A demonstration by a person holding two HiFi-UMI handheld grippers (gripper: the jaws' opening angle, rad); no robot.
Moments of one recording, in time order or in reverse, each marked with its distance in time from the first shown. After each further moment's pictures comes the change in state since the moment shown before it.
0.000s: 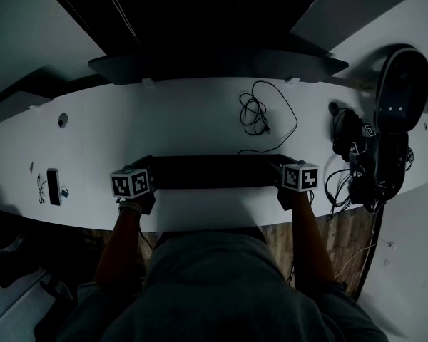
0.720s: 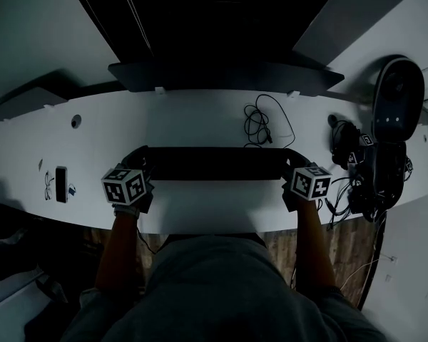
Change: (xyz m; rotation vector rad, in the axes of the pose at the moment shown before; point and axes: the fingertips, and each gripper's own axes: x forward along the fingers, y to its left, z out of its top) left arm -0.080 -0.041 0.079 0.161 -0.265 0.033; right arm -0.065 0.052 0.080 -0.147 -0.280 0.062
